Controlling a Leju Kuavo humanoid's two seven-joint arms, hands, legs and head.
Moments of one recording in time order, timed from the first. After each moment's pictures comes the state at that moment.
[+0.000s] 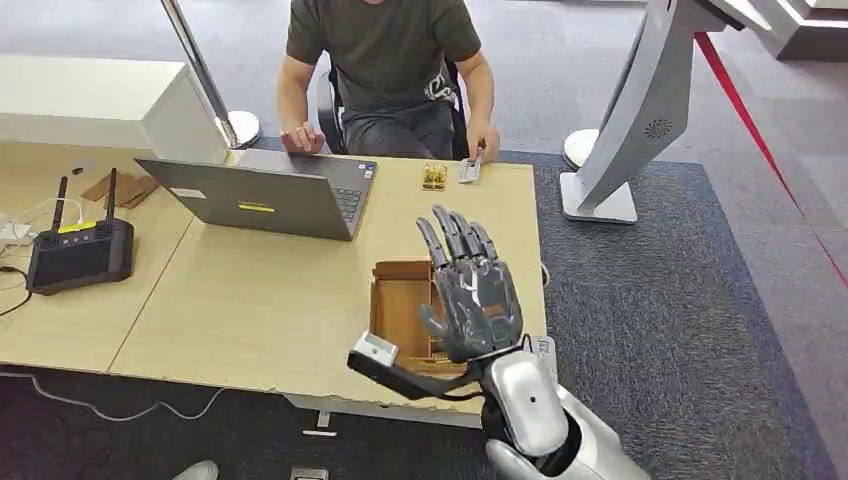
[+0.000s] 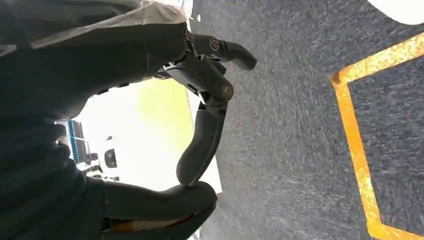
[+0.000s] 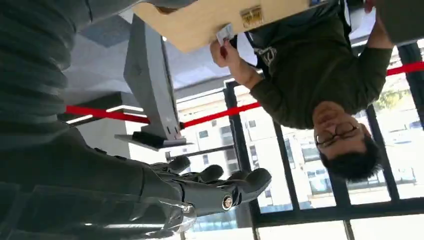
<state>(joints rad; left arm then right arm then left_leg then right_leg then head) -0.14 0.10 -1.28 -0.19 1.01 0.17 0.55 -0.47 -0.11 0.98 -1.66 0.98 -0.09 0.46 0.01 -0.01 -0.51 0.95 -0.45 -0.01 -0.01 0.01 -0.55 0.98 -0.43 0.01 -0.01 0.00</state>
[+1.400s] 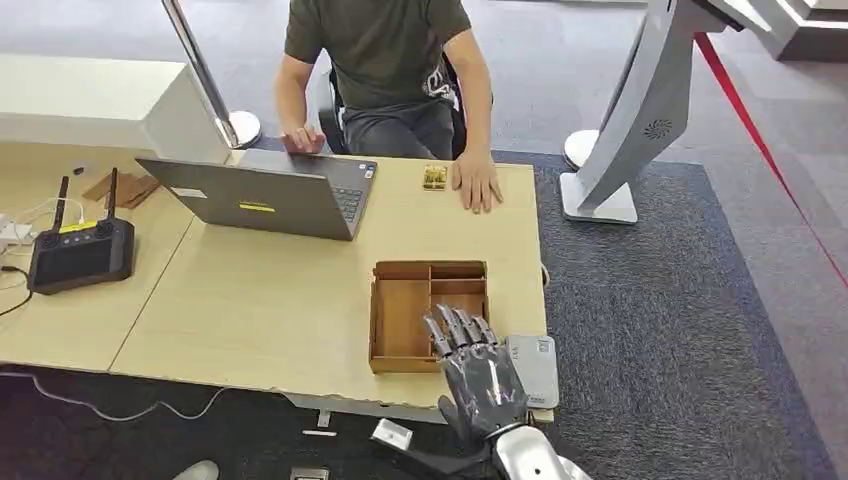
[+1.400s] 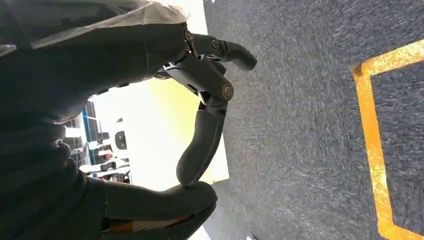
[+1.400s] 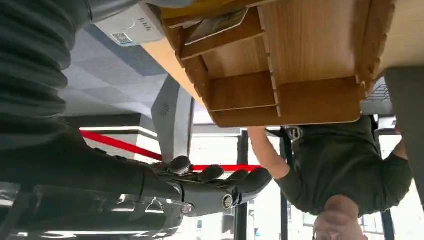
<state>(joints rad) -0.12 0.12 -1.22 -0.19 1.03 0.18 0.60 -0.24 -0.17 0.96 -1.64 1.06 0.00 0.40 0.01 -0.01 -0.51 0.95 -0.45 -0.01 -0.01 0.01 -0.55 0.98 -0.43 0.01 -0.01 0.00</state>
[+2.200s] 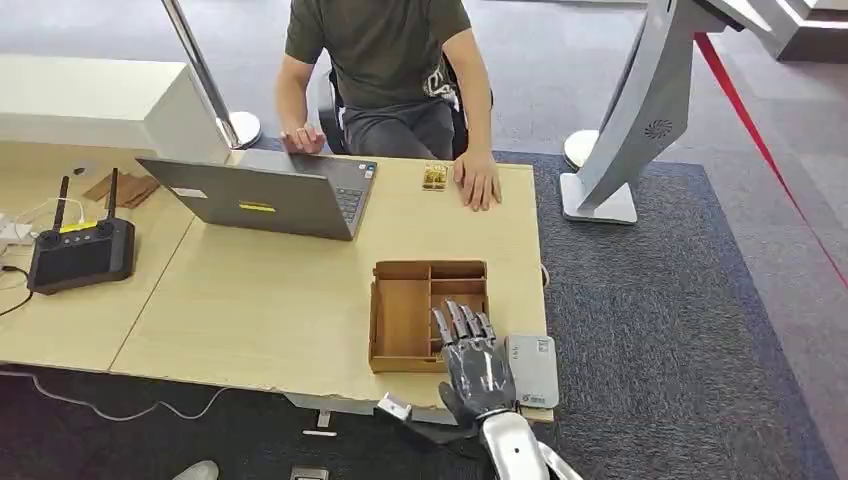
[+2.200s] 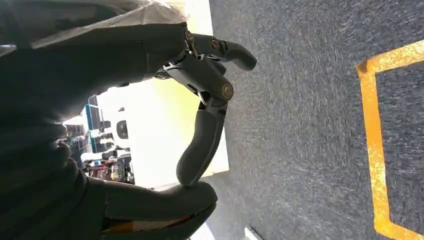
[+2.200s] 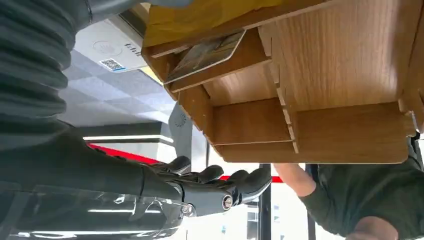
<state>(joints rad) -0.12 0.12 -1.19 -0.19 1.03 0.19 0.62 -0.28 -0.05 0.91 -1.29 1.08 -0.20 0.39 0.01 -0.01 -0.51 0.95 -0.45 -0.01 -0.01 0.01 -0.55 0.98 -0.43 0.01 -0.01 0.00</state>
